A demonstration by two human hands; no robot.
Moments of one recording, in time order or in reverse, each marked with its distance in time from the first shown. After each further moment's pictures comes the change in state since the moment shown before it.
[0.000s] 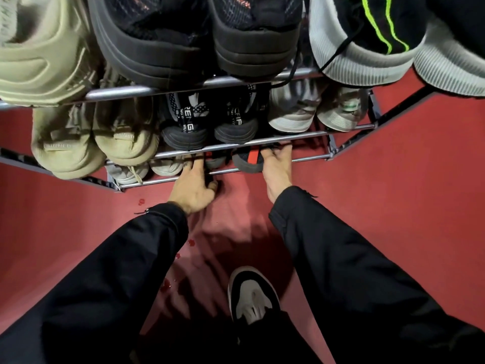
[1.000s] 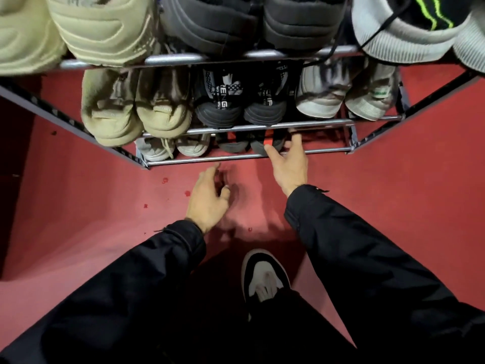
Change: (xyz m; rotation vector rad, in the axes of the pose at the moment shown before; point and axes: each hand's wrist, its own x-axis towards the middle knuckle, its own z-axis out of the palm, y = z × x) left_hand -0.077 -0.017 0.020 -0.339 0.113 -0.130; right_hand -0.020 0.023 -0.010 -0.632 -0.039 -0.309
